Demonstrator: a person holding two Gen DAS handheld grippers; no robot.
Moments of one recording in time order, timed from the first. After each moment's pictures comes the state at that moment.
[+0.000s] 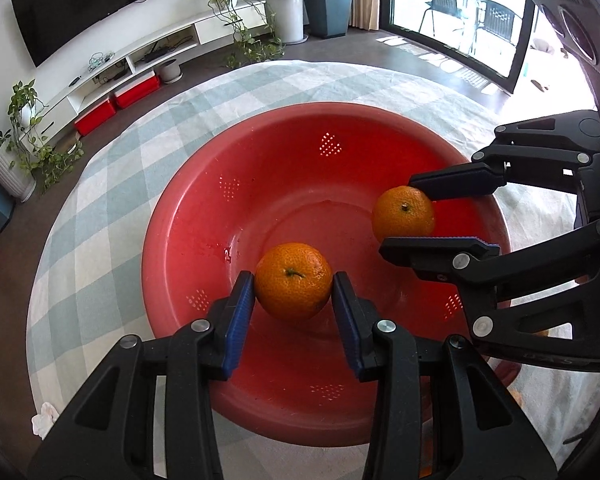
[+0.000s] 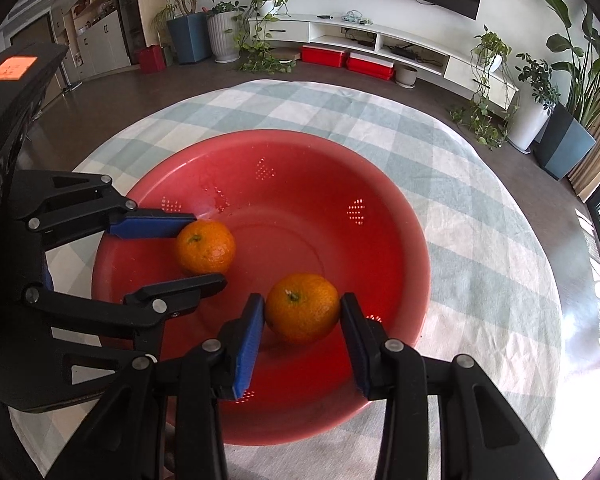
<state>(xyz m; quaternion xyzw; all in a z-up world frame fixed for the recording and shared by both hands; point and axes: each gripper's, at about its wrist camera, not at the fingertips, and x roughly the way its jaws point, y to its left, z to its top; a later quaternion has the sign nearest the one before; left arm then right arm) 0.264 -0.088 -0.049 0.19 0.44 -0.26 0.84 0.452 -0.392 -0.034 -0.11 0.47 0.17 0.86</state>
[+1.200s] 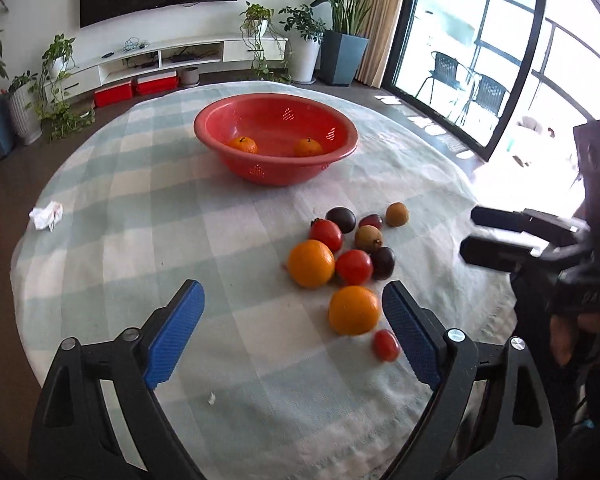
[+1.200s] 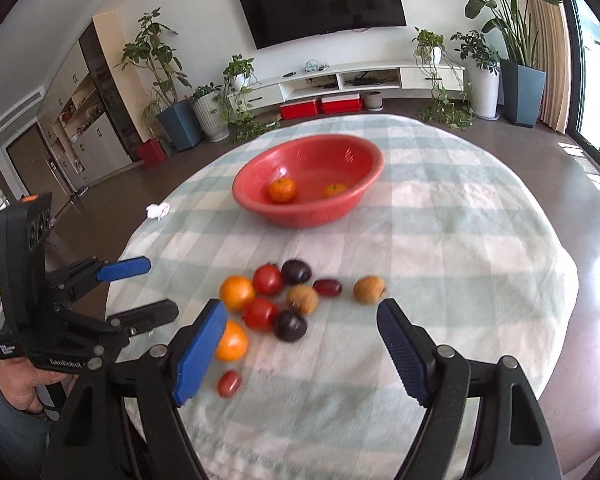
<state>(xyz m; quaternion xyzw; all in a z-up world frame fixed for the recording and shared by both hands) 0.045 0.015 -0.022 0.03 0.40 -0.27 0.88 0.229 -0.420 -0.010 0.06 0.41 0.16 0.90</state>
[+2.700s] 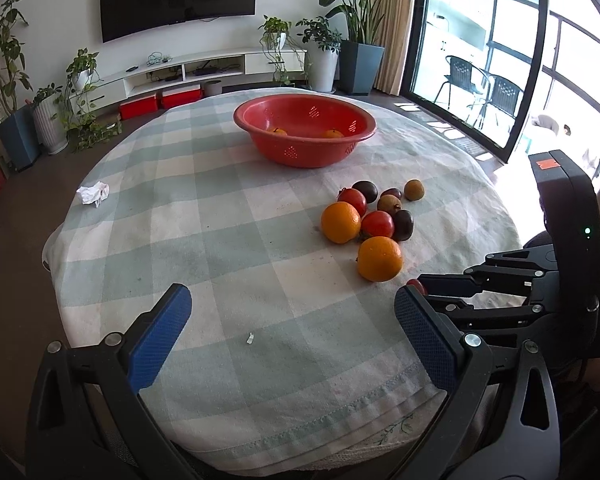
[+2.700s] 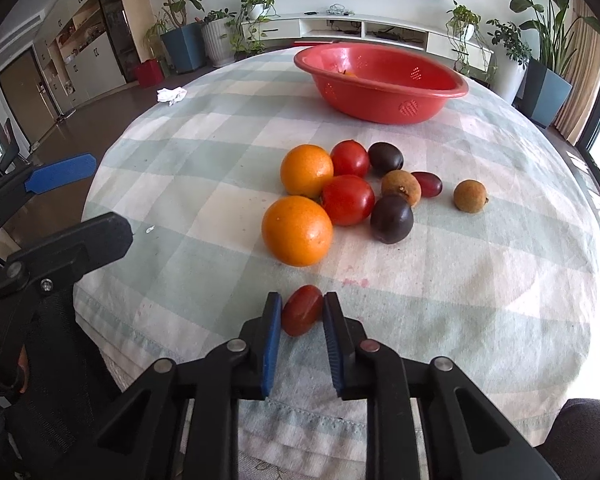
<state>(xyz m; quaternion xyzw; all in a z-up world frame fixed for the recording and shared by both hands) 0.004 0.044 -0.025 0.07 0.37 -0.23 0.90 0.210 -0.346 -0.064 -0.03 0.48 0.15 0.86</state>
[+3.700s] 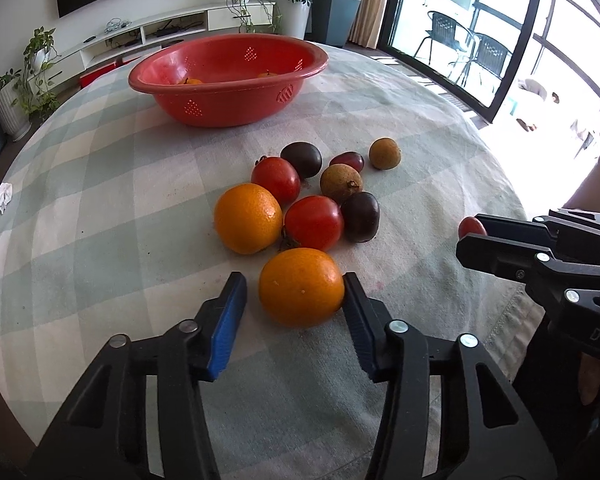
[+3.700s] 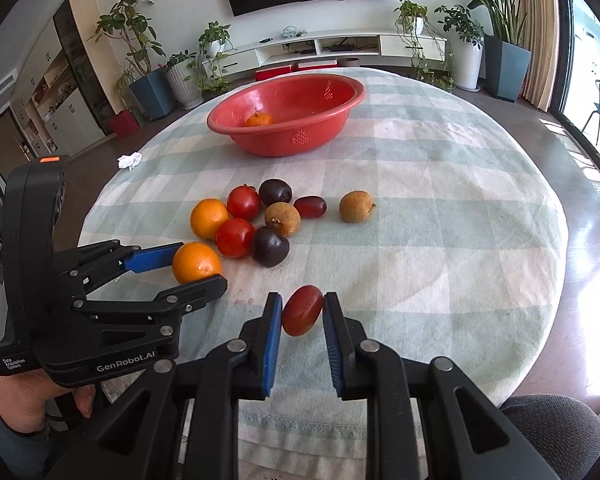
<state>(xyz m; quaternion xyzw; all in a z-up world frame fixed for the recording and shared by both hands) 0.062 -0.058 -0.083 0.09 0.45 -0.27 0.84 0.214 -0.426 -0.039 0.04 0.45 0.11 0.89</state>
